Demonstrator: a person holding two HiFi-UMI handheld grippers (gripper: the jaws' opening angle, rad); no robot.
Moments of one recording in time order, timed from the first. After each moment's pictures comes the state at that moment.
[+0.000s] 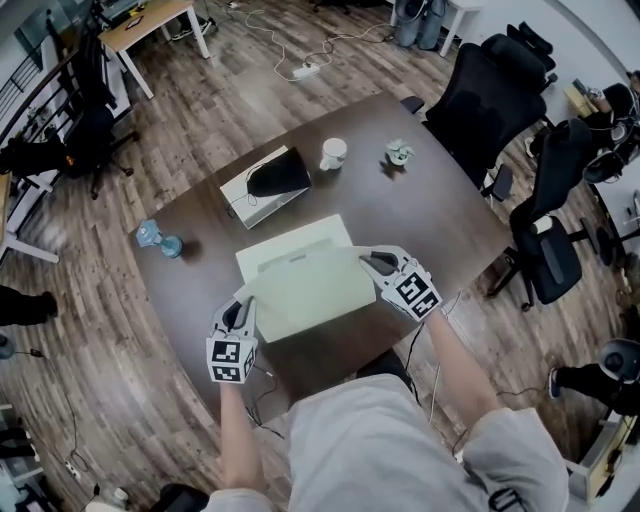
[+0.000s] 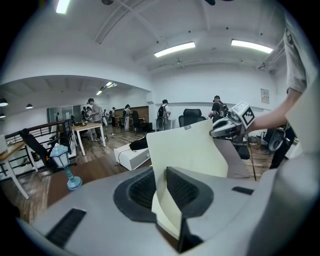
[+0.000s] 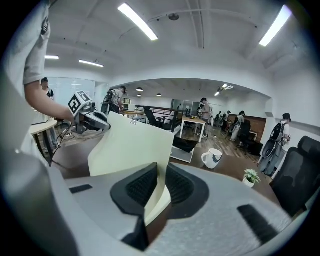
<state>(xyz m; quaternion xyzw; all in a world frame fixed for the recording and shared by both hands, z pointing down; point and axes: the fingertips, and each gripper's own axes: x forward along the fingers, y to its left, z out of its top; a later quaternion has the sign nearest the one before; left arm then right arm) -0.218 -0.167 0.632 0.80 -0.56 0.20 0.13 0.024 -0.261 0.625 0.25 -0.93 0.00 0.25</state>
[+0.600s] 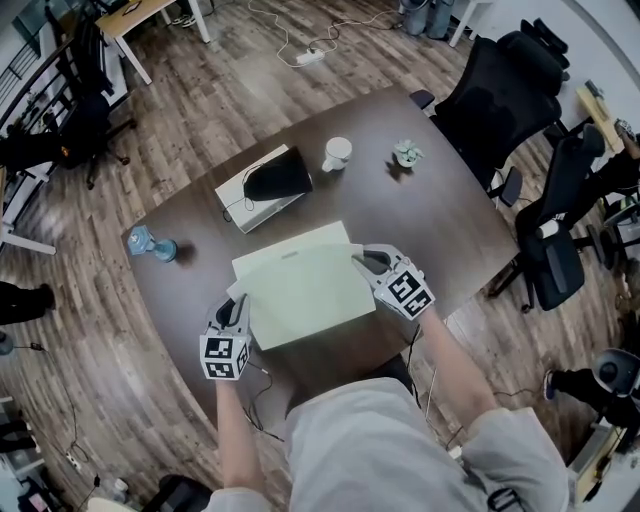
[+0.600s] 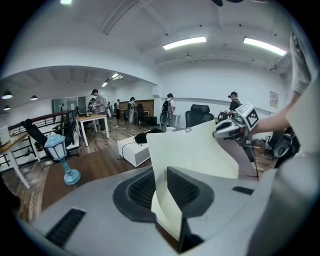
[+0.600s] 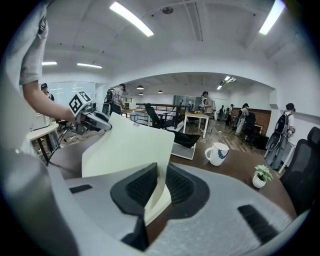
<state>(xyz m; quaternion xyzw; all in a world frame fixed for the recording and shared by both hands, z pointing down) -0.237 -0.211 0.660 0.77 -0.57 0.21 0.18 0.003 -0.309 0.658 0.23 -0.94 0.03 0.27</state>
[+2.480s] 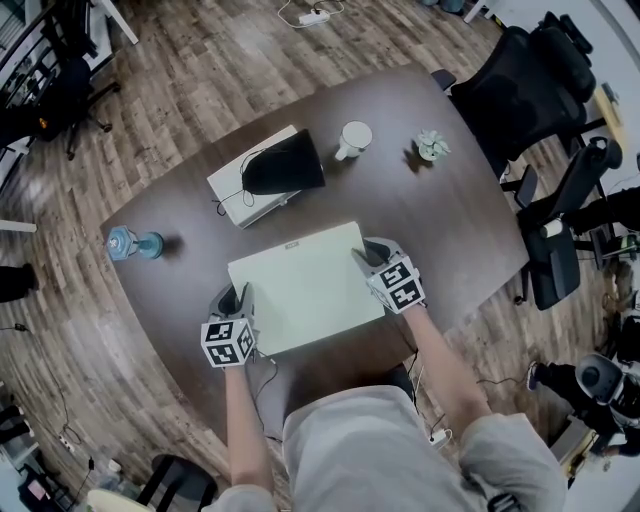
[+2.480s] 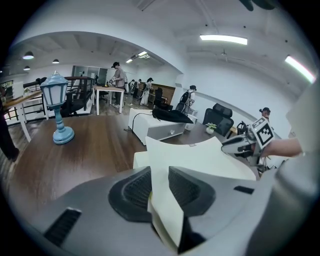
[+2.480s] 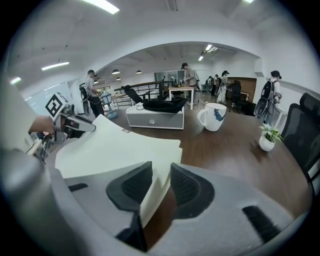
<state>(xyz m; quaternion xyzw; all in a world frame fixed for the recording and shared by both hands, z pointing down) -0.264 -0.264 0.750 0.70 -0.60 0.18 0.34 -0.011 -0.368 0.762 0.29 -0.87 0.15 0.37</state>
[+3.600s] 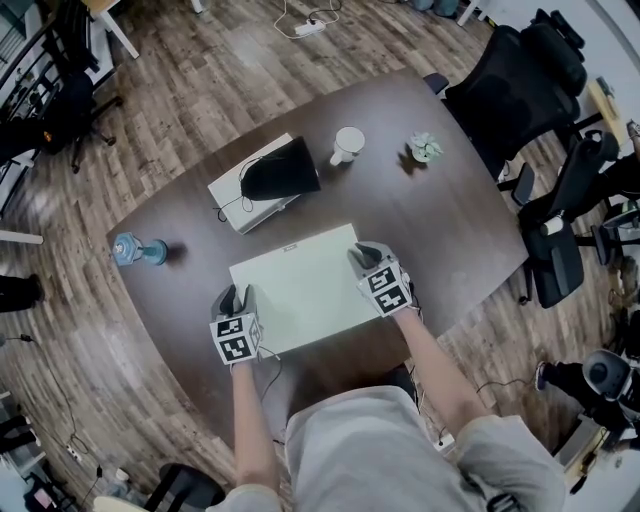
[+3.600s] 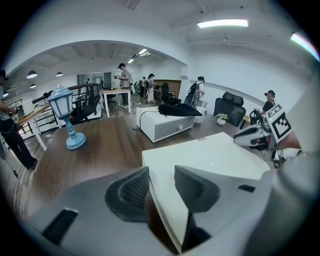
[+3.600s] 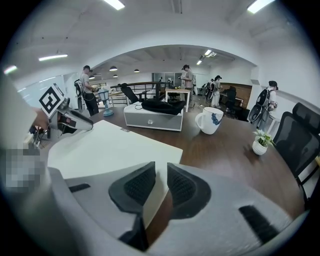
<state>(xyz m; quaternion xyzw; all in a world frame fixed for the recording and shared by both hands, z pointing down) -0.272 -0.262 0.756 0.65 -0.64 0.24 0.32 -0.017 -0.365 0.758 0.32 -0.86 0.13 0.37</state>
